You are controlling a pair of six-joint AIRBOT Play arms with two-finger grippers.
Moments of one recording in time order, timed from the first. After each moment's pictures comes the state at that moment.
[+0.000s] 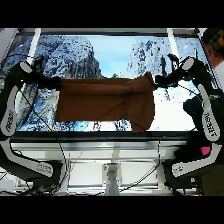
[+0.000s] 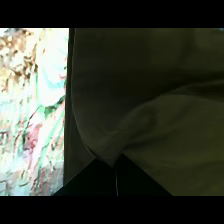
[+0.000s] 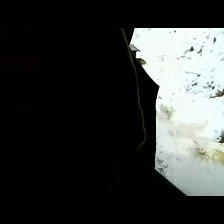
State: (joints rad) left arm 0.17 -1.72 1.46 1.20 -1.07 -1.33; right arm -0.07 -1.66 1.45 -1.25 1.18 1.45
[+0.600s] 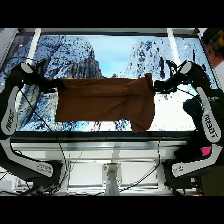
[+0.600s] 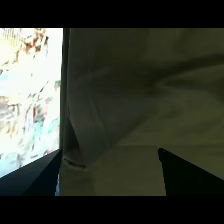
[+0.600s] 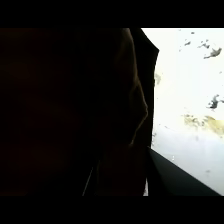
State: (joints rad) left arm 0.18 -1.71 1.46 1.19 -1.15 -1.34; right arm -0.08 -1.63 1.40 -1.29 1.23 1.44
